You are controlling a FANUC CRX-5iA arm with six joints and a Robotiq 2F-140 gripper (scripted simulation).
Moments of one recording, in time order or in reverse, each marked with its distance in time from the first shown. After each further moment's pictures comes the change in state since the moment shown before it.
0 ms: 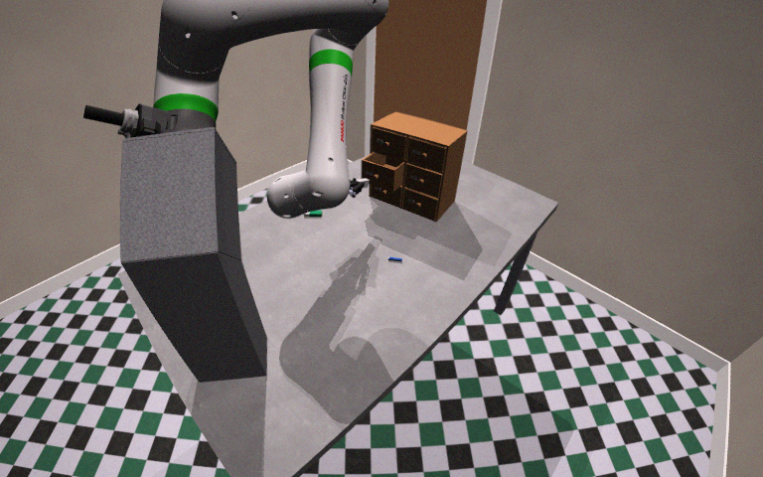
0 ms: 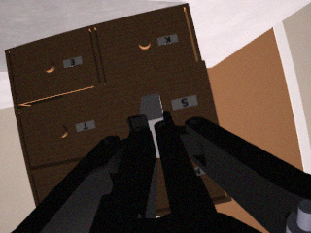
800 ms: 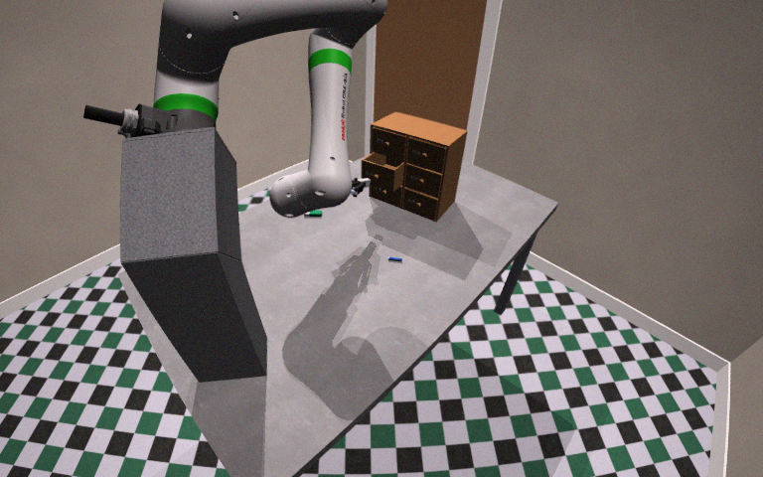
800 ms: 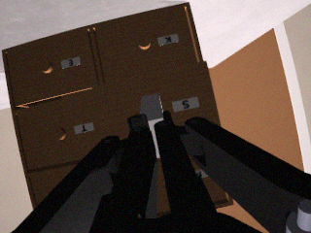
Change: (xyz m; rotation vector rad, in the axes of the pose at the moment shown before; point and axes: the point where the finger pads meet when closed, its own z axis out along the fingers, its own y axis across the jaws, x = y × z) arm 0.000 0.000 0.009 0.000 0.000 0.000
